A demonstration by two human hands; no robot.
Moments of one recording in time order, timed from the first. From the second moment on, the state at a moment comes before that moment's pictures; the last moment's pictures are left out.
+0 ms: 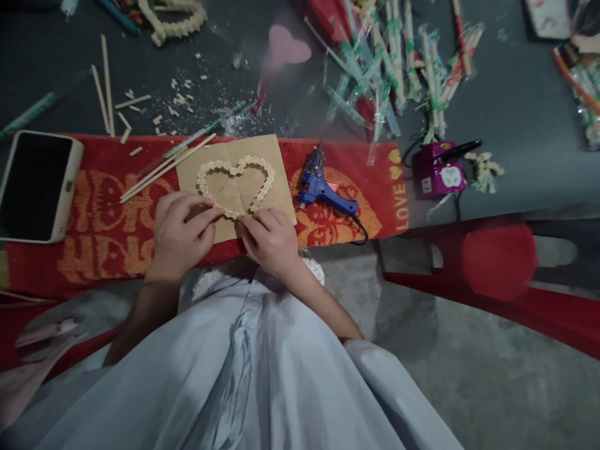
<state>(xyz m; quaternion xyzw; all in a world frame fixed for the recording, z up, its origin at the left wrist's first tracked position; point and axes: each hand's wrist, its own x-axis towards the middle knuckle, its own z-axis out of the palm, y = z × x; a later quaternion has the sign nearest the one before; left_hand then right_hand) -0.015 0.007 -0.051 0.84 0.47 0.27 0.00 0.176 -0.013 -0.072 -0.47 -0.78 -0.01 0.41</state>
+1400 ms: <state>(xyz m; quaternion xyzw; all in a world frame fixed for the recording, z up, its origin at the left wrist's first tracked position) -0.015 0.007 -0.049 0.87 0.42 0.25 0.02 0.168 -0.011 -0.079 -0.52 -0.79 -0.01 0.33</state>
